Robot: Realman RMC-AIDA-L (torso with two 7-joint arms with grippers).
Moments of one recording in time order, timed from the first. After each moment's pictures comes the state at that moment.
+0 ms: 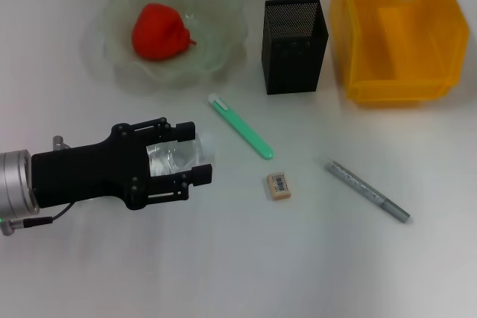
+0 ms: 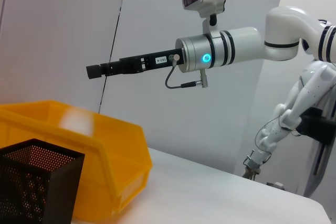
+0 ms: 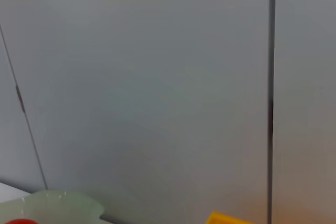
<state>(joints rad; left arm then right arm) -0.39 -2.05 0.93 0.59 1.71 1.69 -1.21 0.65 2.06 -0.70 -0.99 -2.10 -1.05 1.88</state>
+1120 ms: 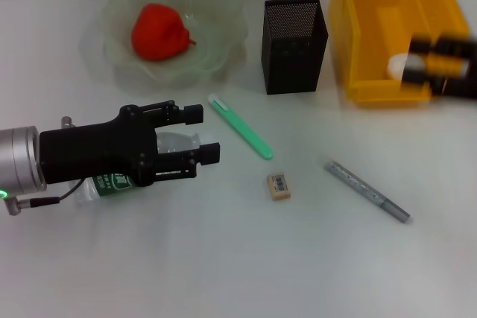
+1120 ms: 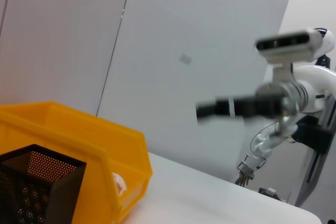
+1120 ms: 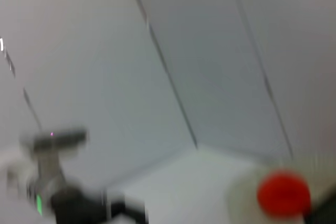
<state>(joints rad) -0.44 -2.04 0.92 0.59 1.71 1.67 -1.31 0.44 1.94 -0.70 -0.73 -1.80 -1.77 1.56</state>
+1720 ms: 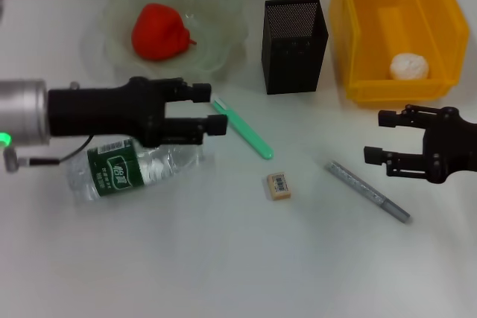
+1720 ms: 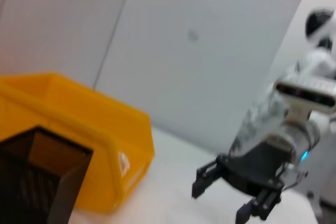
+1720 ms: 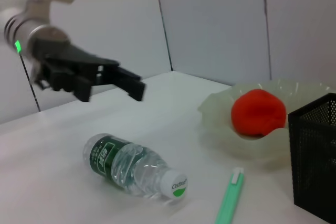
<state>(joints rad) -0.56 -2.01 0.93 0.67 1.80 1.65 -1.58 0.39 2.04 -0.70 -0.71 -1.97 -1.60 1.26</state>
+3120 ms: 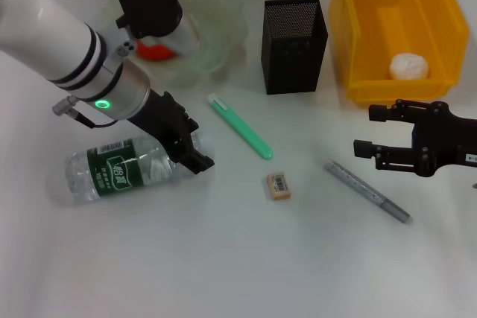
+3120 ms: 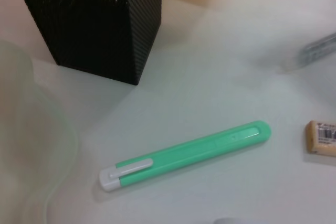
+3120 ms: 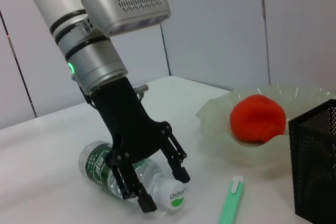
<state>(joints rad) -0.80 -2.08 1.37 0.88 2.47 1.30 -2.05 0.41 2.06 -0.69 -0.71 -1.97 -1.58 1.27</state>
